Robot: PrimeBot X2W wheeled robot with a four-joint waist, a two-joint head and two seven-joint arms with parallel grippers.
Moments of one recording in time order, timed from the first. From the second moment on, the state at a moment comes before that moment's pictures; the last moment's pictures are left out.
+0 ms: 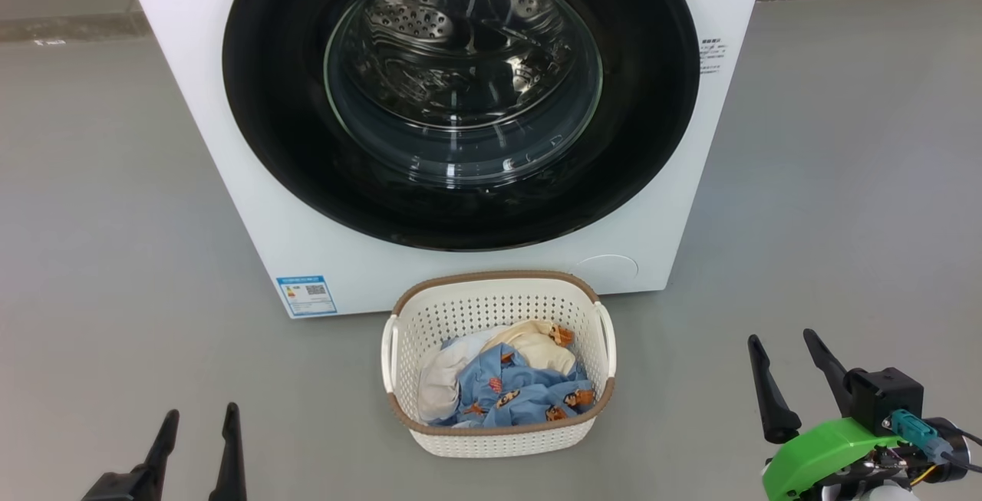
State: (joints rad) left arm -0.03 0.06 0.04 0.36 -0.18 -0.12 -0.25; right arm -0.13 -0.05 -0.14 0.34 0.05 0.13 -0.20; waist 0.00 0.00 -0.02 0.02
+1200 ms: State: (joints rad) left arm -0.03 0.07 0.07 0.36 -0.17 -0.13 -0.25; right arm -0.12 -0.04 -0.16 0.34 0.06 0.13 -0.21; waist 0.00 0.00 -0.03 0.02
